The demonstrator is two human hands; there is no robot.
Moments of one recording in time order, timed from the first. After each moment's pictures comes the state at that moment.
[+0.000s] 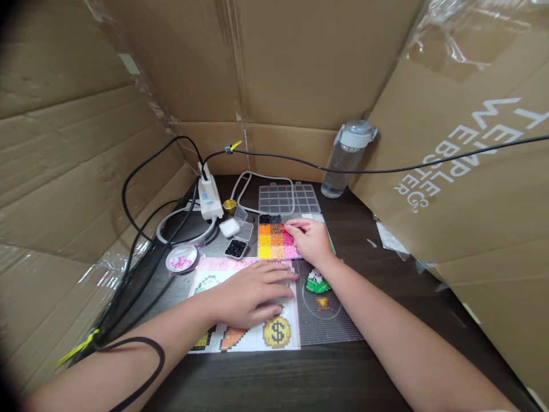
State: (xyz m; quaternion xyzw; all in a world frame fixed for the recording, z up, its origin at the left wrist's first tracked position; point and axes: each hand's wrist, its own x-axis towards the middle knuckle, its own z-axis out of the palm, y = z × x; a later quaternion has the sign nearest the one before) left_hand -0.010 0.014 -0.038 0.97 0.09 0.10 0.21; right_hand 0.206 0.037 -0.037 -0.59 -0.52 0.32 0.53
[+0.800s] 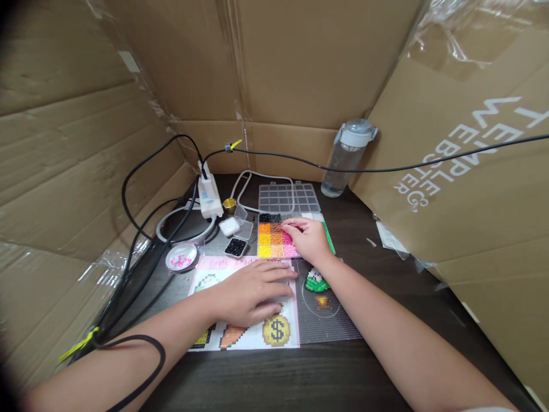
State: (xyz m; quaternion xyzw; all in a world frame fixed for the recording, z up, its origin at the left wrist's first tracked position) left_hand -0.009 0.013 -0.038 0.97 0.09 0.12 0.20; right_hand 0.203 0.041 -0.040 -0.57 -0.53 0.32 0.54
